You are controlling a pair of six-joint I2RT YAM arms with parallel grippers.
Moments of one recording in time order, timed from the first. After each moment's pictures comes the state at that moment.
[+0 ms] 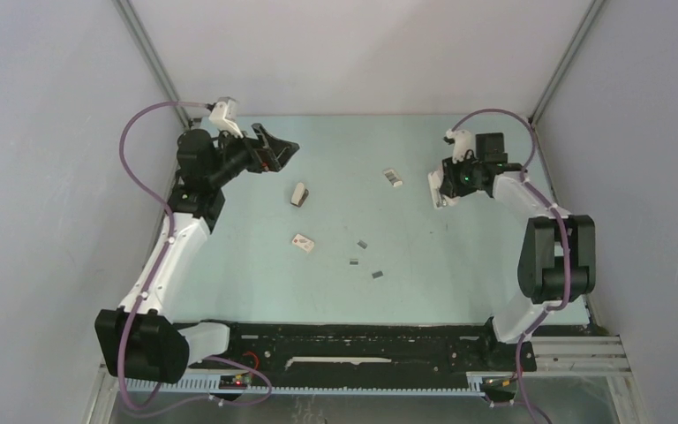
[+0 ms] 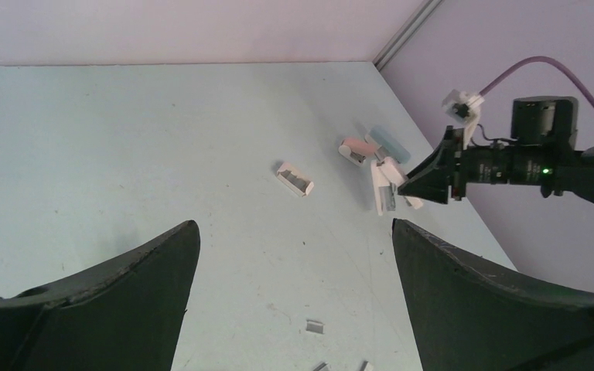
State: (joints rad) left arm -0.10 1.20 1.07 0.01 0.53 -0.42; right arm 0.01 1.66 1.18 -0.38 -0.39 -0.25
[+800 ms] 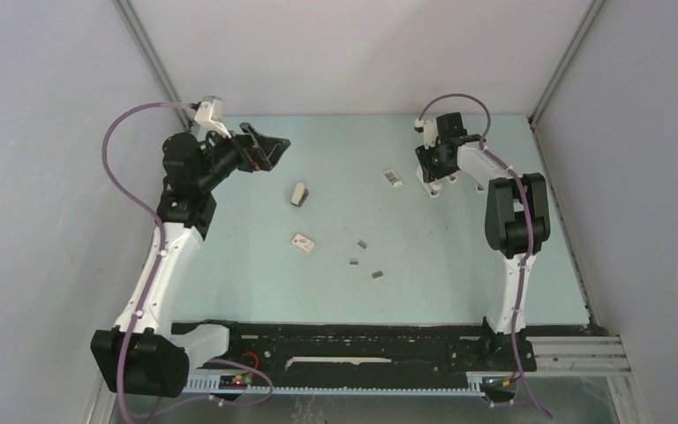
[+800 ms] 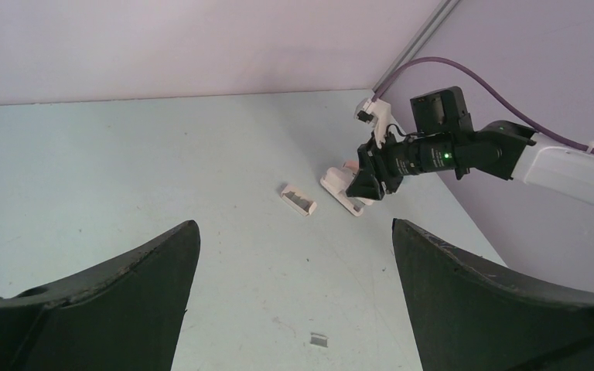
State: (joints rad) left arm -0.06 1.12 1.06 0.01 0.53 -0.42; right arm 0.16 2.11 1.64 -0.52 -0.11 -0.24
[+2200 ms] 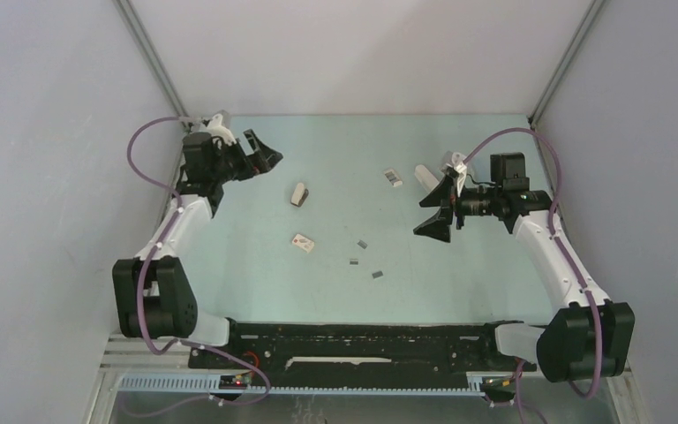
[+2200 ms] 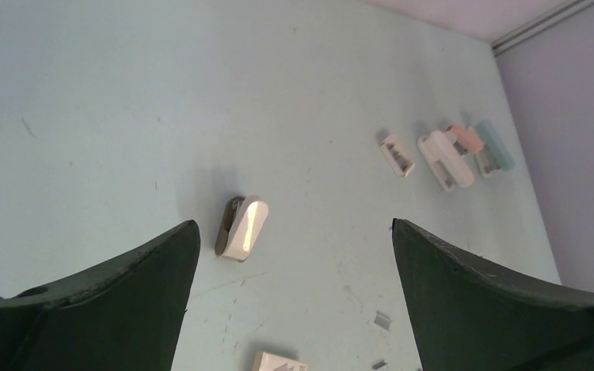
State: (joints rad) left arm 0.04 1.42 1.03 0.02 0.49 -0.42; right arm 0.08 1.23 1.02 -0.62 -1.16 -0.59
